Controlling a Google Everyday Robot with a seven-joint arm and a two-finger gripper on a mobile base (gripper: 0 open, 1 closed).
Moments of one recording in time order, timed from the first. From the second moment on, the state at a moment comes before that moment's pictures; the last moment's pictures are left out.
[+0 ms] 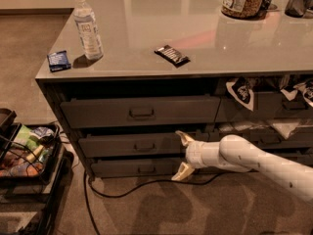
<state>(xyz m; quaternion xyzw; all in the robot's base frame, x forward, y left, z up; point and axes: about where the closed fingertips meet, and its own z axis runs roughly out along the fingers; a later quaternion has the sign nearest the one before) 0.584 -0.083 0.504 -0.65 0.62 0.12 0.43</state>
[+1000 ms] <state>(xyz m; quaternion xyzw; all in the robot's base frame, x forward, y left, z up) 0.611 -0.048 0.445 -0.65 0.57 0.22 0.45</state>
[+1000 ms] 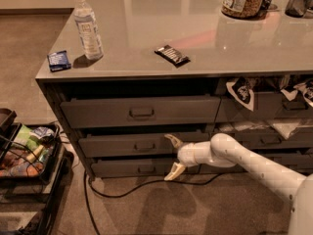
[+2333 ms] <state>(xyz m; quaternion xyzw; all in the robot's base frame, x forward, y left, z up) 0.650 -0.051 0.429 -0.68 0.56 0.17 0.44</state>
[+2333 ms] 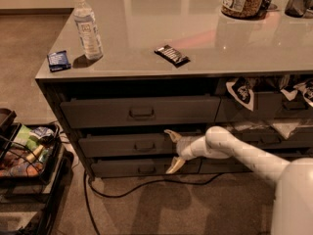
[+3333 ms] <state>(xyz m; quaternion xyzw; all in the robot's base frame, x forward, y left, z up) 0.666 -0.056 0.431 -0.73 0.55 0.13 0.38</state>
